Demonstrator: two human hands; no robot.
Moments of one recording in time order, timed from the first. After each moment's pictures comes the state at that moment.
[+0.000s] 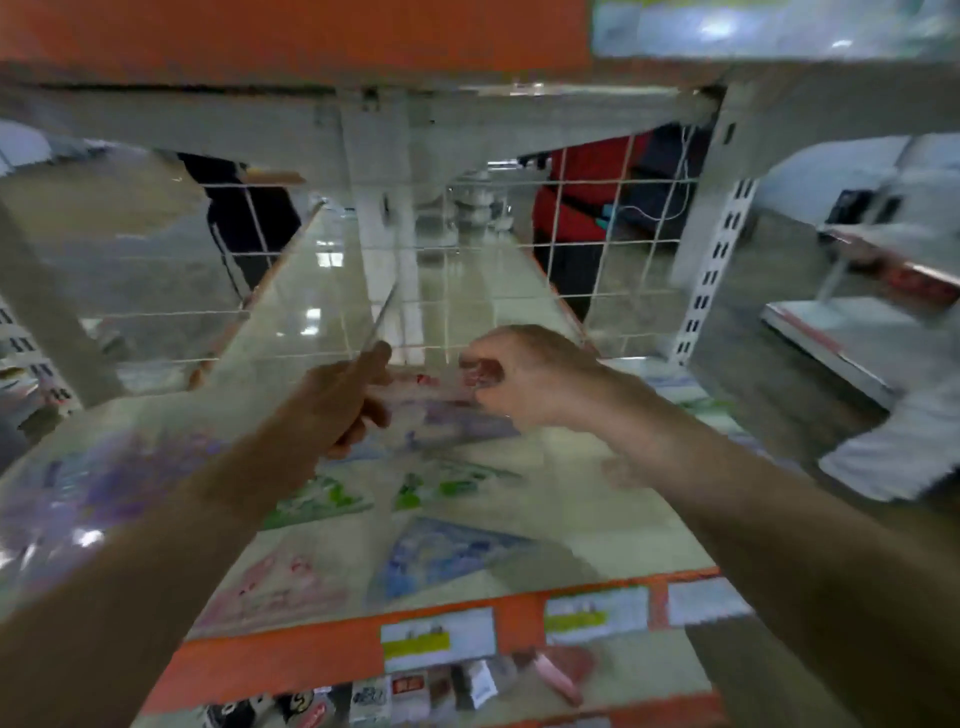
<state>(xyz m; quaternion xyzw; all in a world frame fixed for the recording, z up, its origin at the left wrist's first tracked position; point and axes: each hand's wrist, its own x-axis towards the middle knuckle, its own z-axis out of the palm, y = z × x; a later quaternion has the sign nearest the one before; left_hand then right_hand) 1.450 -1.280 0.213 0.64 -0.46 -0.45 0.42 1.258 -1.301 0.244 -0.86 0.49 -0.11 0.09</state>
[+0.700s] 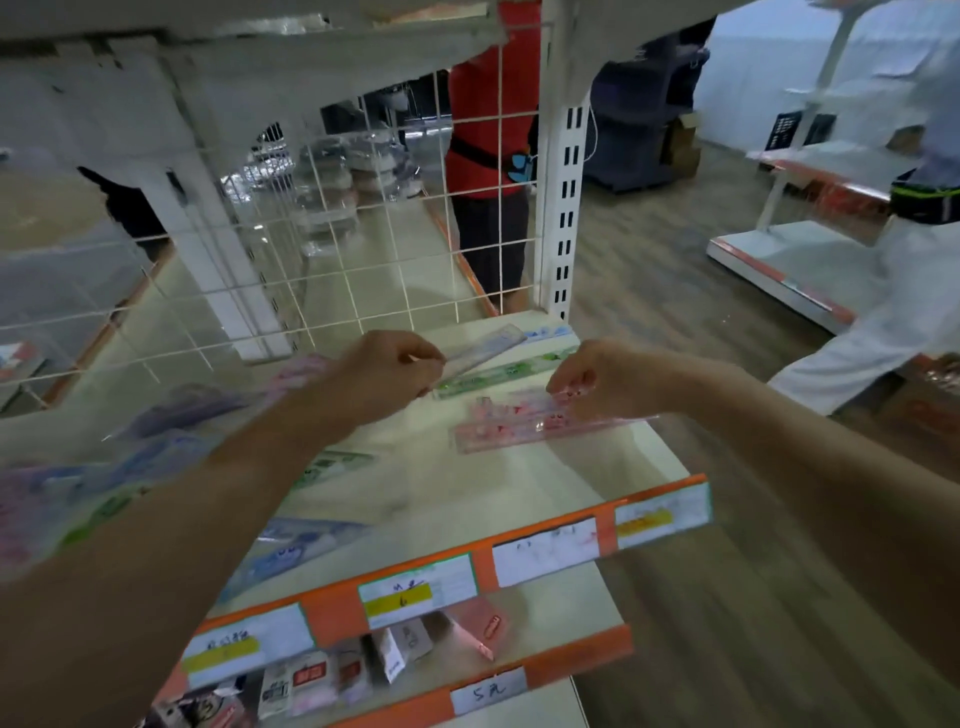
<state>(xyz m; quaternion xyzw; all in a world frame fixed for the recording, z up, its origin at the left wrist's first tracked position) 1.281 -1.306 0.203 0.60 -0.68 -0.33 0.26 1.044 -1.294 0.198 -0.78 0.60 -0.01 0.20</state>
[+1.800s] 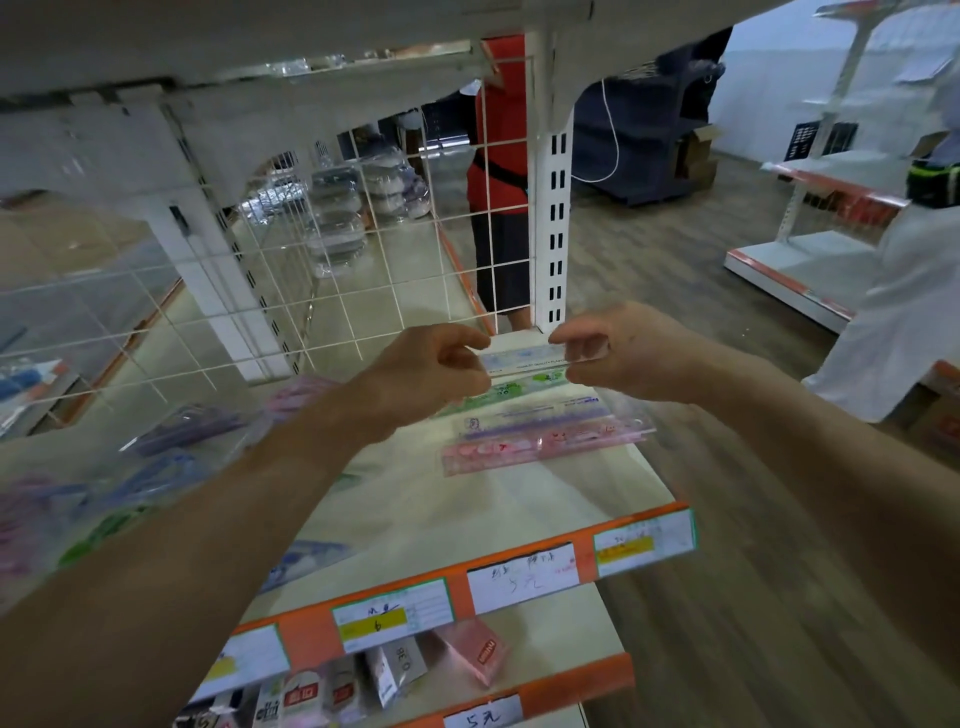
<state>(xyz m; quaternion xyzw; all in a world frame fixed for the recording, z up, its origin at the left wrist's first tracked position) 1.237 -1.302 0.222 0.54 -0.71 -0.38 0.26 1.016 -1.298 0.224 -0.80 0.56 -0.17 0.13</state>
